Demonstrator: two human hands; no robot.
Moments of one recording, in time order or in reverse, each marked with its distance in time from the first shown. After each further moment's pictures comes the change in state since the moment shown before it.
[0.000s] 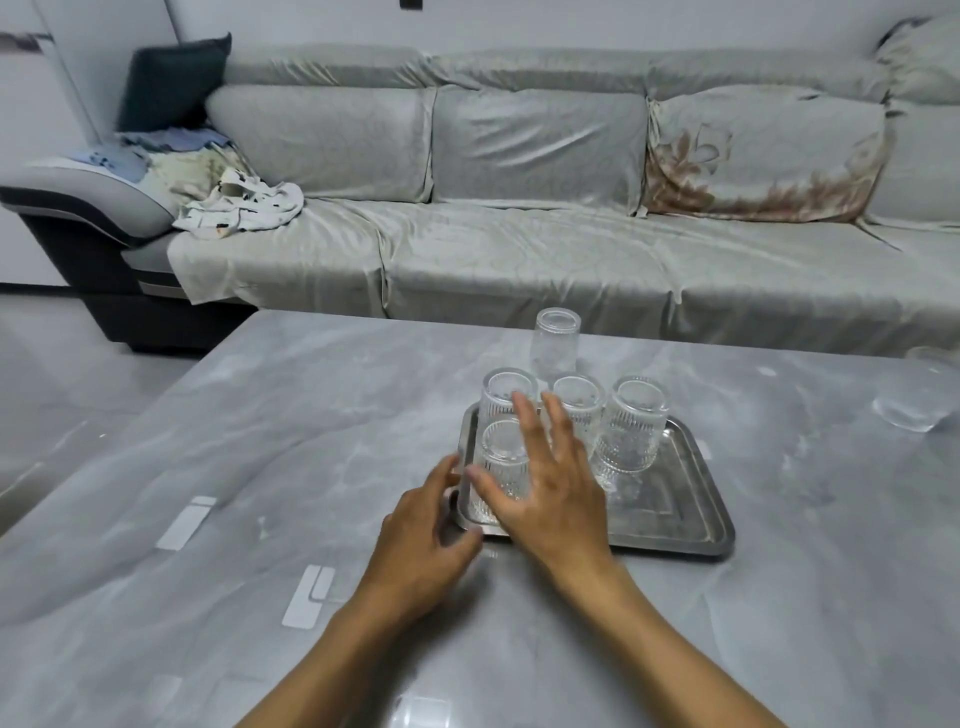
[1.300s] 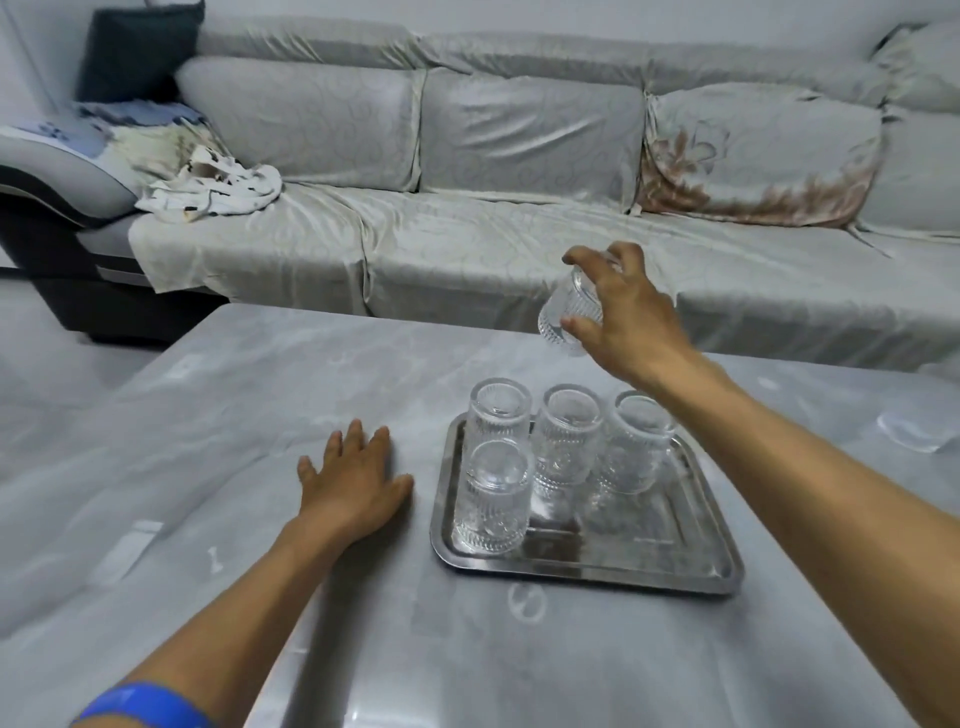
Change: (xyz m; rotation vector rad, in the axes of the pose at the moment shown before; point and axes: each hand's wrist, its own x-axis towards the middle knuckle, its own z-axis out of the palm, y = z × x) left_hand 0.102 -0.061 -0.028 0.662 -0.185 -0.330; right_hand 0.174 0.043 -0.072 -0.174 -0.066 -0.088
